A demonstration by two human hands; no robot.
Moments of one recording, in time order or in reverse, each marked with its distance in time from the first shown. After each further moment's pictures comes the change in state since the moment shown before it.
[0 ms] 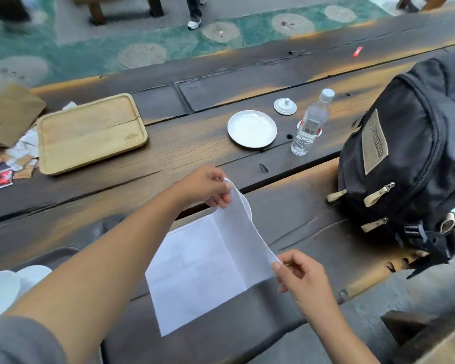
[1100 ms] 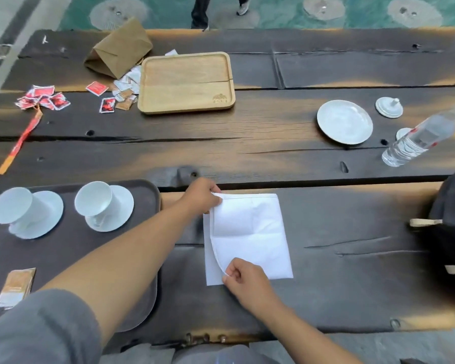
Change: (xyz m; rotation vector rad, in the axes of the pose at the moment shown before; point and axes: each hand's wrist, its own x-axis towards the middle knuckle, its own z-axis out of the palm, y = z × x) left_hand -0.099 -0.159 -0.039 0.060 0.507 -0.388; right_hand -0.017 0.039 0.171 -0.623 -0.653 -0.011
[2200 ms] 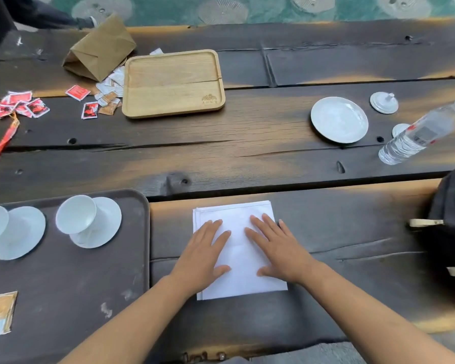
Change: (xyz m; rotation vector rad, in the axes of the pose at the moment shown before) left_hand -0.062 -0.069 0.070 0.706 -0.056 0.494; right_hand 0.066 0.044 -0.098 -0.885 -0.123 -0.300
